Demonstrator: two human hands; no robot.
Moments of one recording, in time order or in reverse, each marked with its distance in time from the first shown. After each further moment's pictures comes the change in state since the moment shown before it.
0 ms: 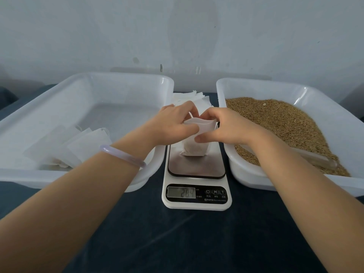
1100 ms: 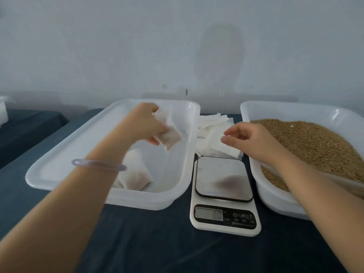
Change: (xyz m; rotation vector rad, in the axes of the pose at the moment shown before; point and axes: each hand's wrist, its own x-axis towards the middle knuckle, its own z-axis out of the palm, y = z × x) left_hand -0.037 -0.040 -0.091 -0.203 0.302 -0.452; right_hand 0.007 0.008 0.003 0.319 0.226 -0.128
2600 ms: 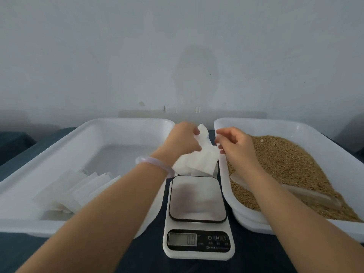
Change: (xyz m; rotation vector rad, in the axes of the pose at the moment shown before) left_hand 0.057 0.067 0.118 0.294 -0.077 0.247; right_hand 0.012 0.003 -0.011 0.304 0.408 0.060
